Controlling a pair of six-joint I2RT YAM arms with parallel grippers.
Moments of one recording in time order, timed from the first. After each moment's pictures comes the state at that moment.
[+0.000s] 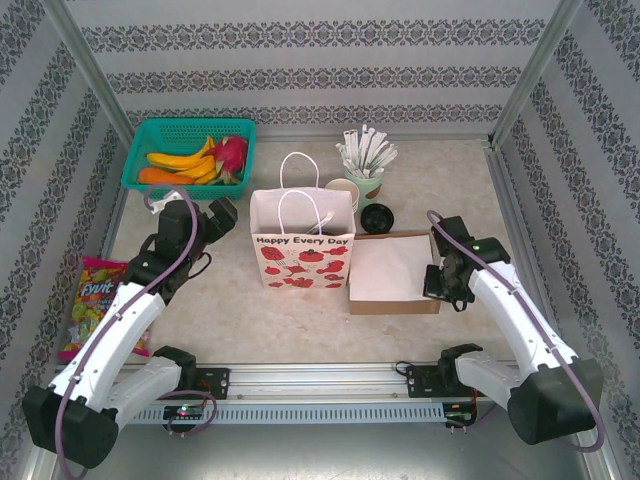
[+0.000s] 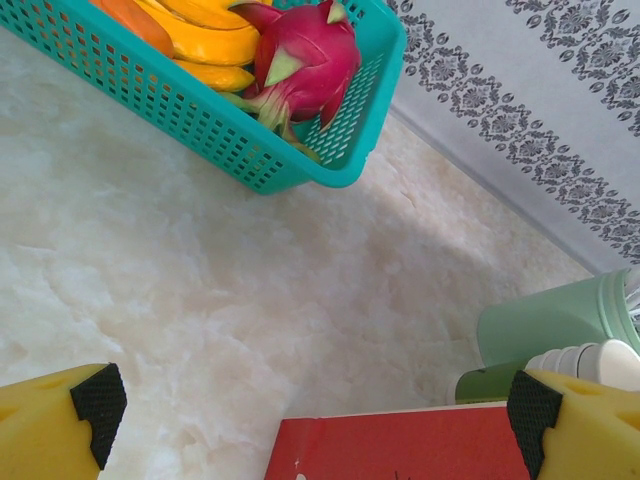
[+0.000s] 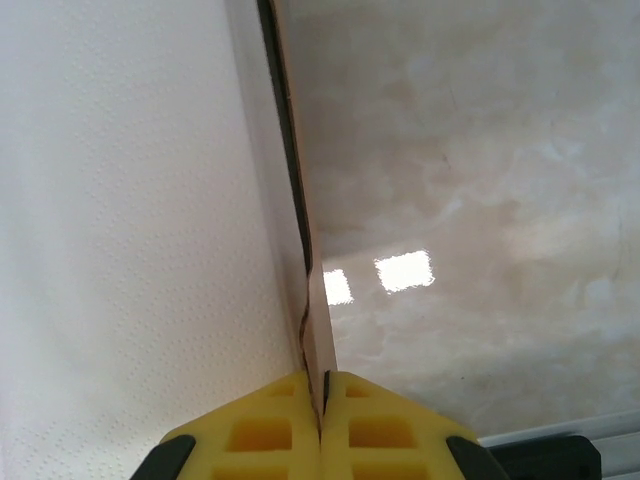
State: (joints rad) left arm -0.27 0.93 0.84 -0.47 -0.20 -0.79; right arm 0.19 1.06 0.85 -1.22 0.04 0.44
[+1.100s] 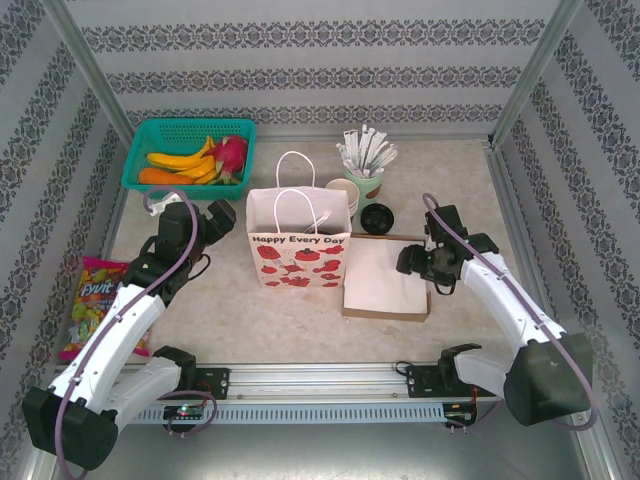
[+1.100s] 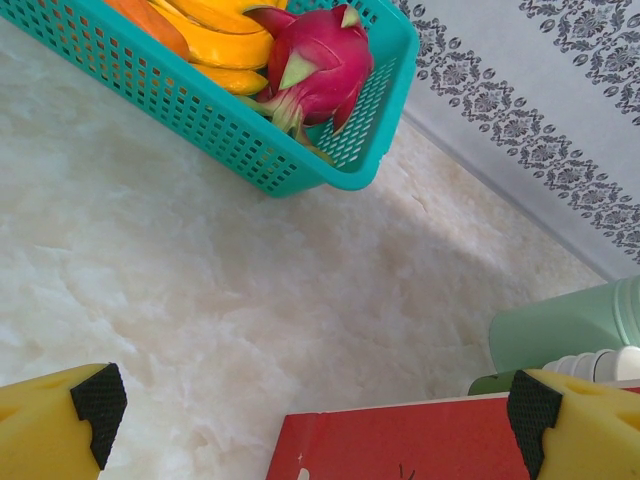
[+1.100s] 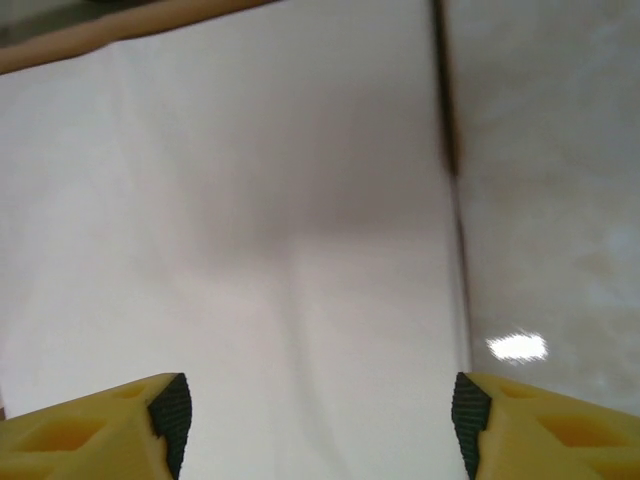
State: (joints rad) left arm -0.27 0.92 0.83 -0.47 -0.23 -0.79; right arm 0.20 1.18 0.82 -0.85 -0.12 0.48
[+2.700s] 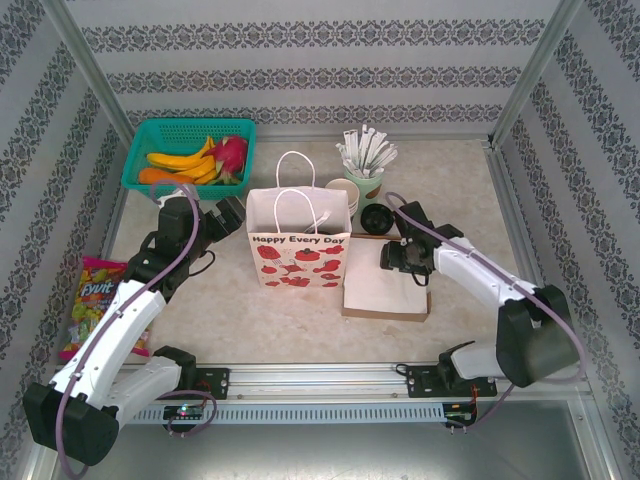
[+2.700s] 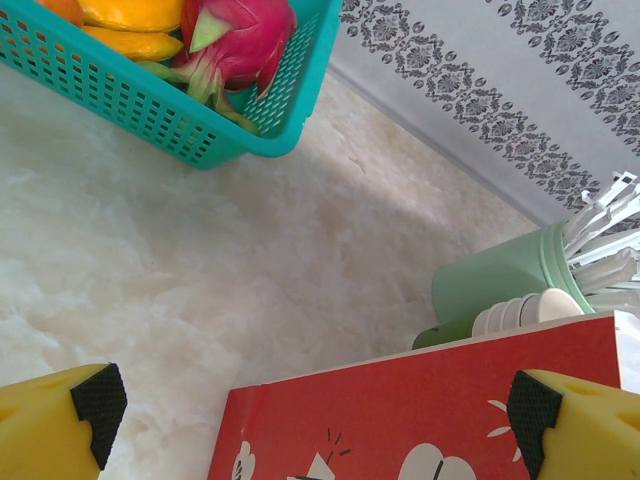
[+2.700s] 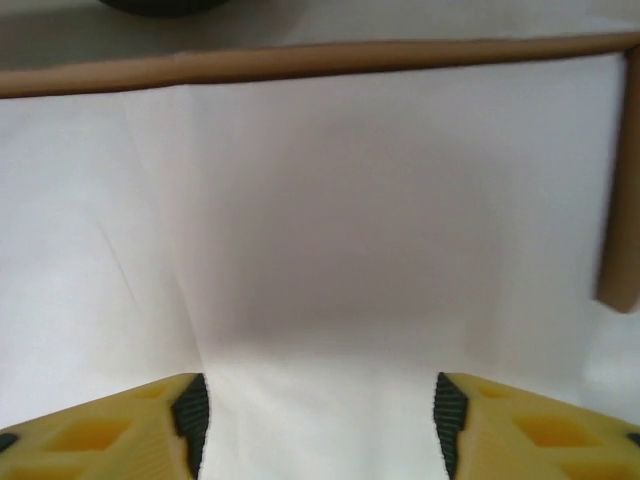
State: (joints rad) left arm -0.27 0.95 0.86 -0.44 -0.08 -0.76; right arm 0.36 1.35 0.85 -0.72 0.05 0.51
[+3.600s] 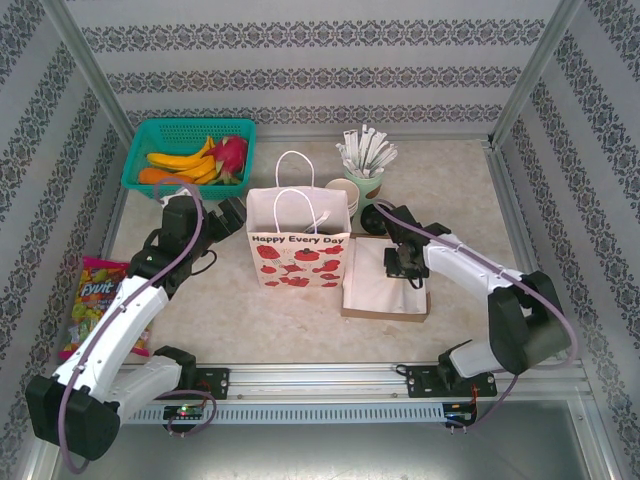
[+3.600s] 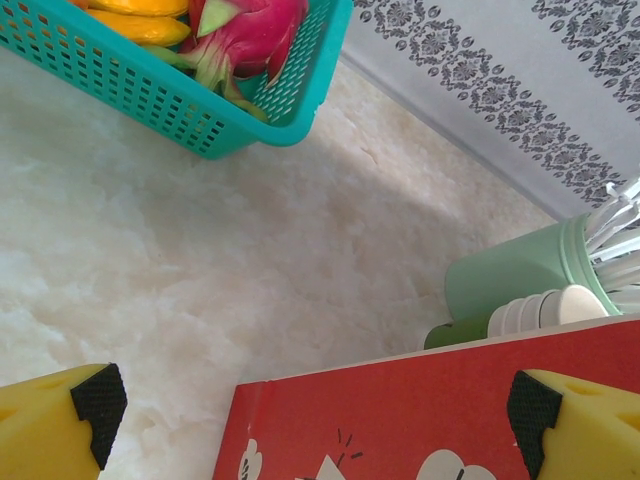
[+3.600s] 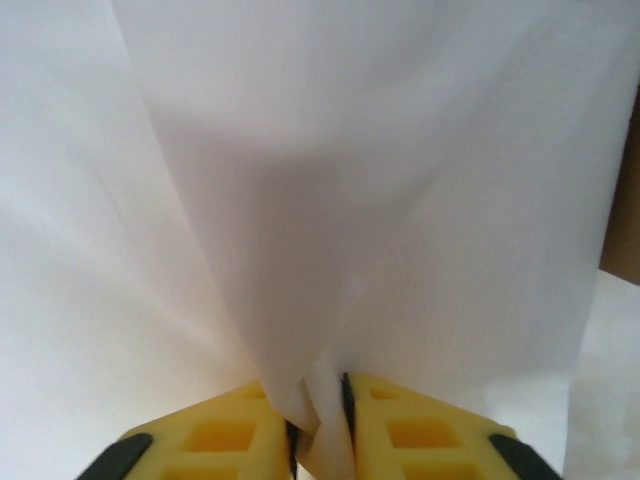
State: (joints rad) left arm -0.27 0.98 0.86 -0.44 -0.08 -0.76; right arm 0.42 1.43 0.87 -0.78 0.11 0.52
